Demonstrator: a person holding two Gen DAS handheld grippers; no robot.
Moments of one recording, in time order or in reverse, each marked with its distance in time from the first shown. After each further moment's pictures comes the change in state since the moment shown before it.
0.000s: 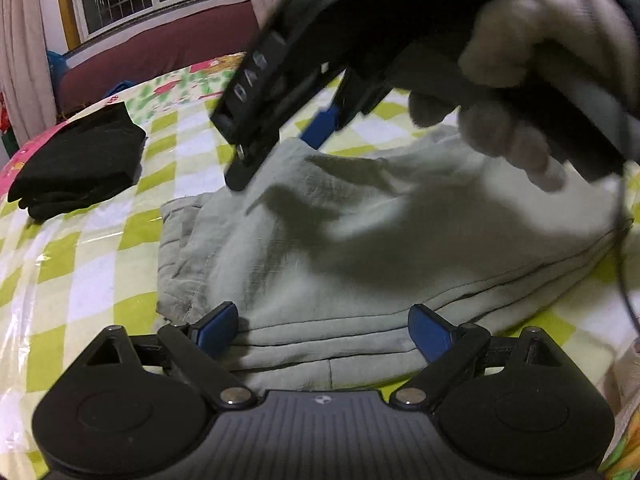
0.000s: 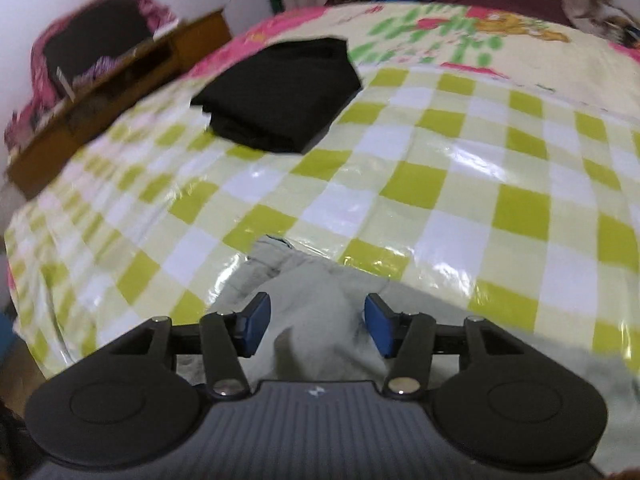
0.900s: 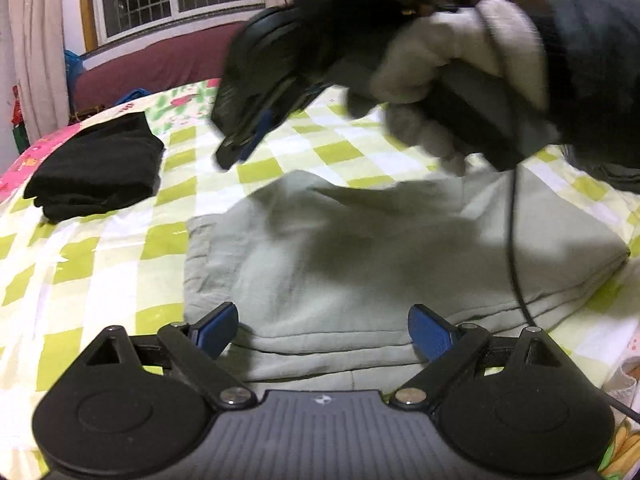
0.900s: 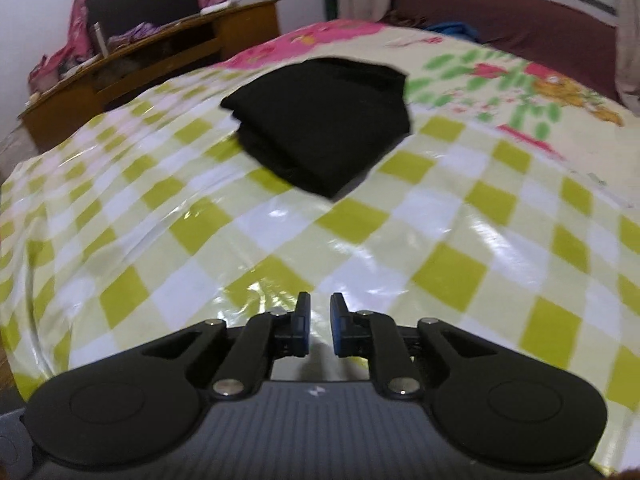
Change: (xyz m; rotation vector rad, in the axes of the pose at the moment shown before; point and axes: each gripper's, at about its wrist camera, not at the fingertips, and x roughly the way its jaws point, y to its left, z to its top) left arm -0.018 0.010 -0.004 -0.057 -0.069 0.017; right arm -0.006 0.032 0.034 -0.222 -0.138 -0.079
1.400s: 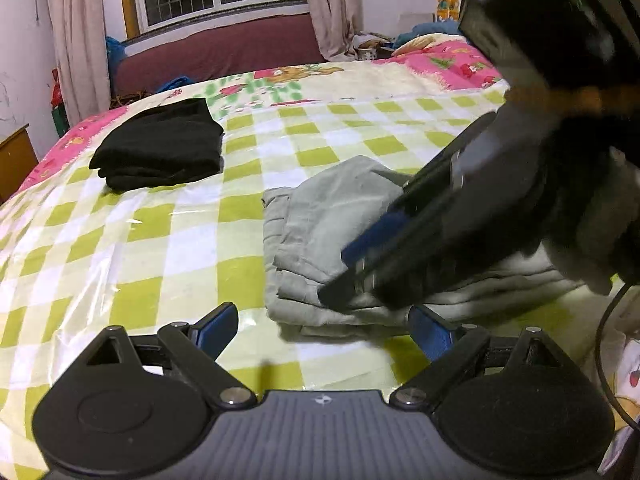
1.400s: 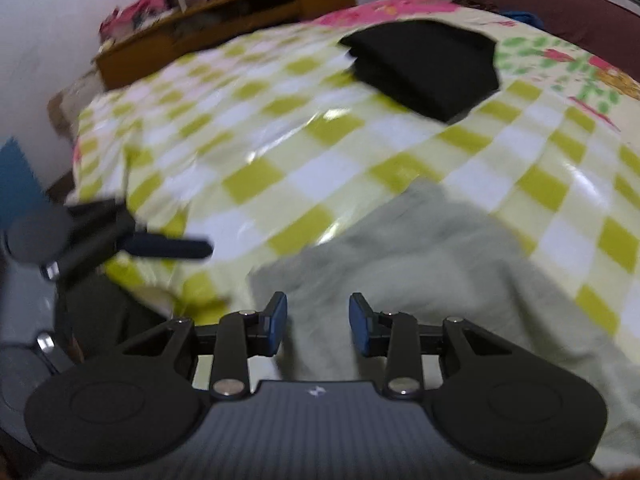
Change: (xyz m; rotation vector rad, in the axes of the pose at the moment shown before) left arm -0.054 0.025 -0.023 -0.052 0.019 0.095; right arm -0.020 0.081 -0.082 -0.170 0.121 0.169
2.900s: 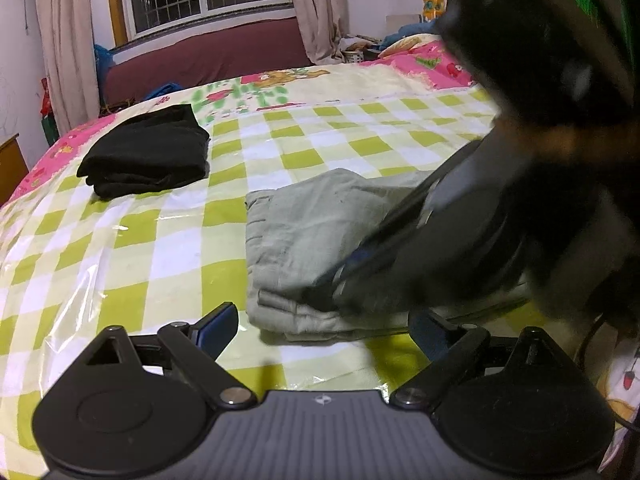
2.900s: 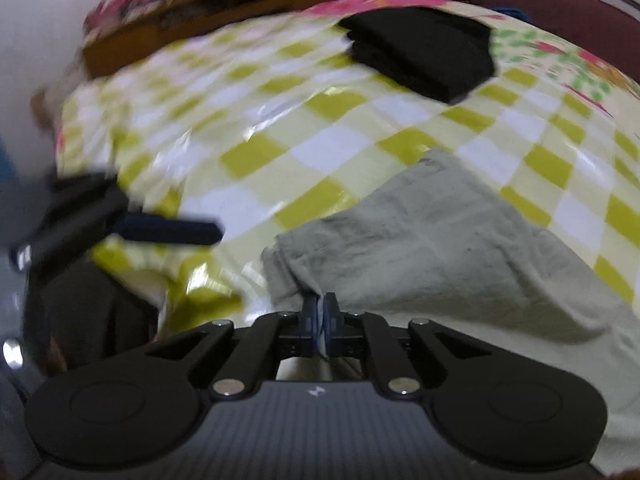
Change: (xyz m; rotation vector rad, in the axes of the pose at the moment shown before) left arm 0.006 -0.009 0.000 0.030 -0.009 -0.024; right arm 0.000 0.005 -0.015 0.131 -0.061 -0.028
